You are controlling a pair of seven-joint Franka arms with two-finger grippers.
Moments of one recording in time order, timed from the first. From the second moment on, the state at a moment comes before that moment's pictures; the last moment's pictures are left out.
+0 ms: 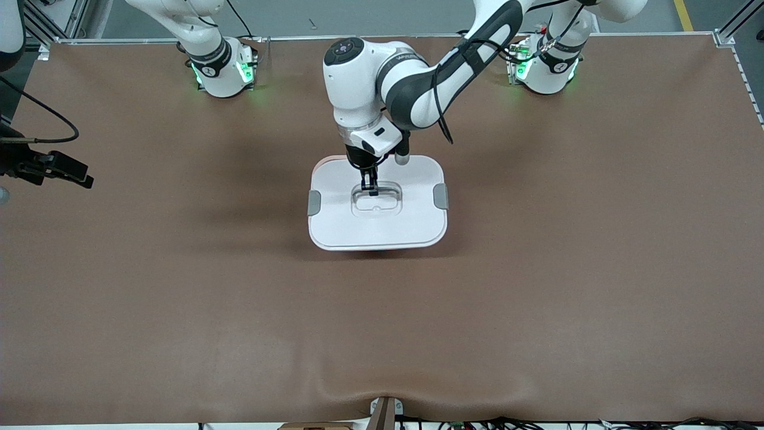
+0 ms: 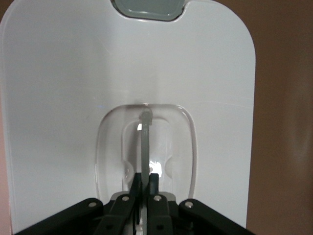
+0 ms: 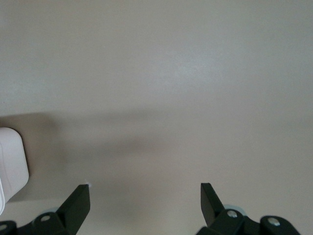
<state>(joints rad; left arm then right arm) -0.68 0.59 -0.35 -1.44 0.55 2.04 -2.78 -0.15 0.05 0.08 -1.59 0.00 1.62 0.01</state>
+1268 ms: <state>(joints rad) -0.71 0.61 -0.35 -1.43 0.54 2.03 -2.80 -0.15 0.05 0.09 -1.58 0.01 1.62 0.00</state>
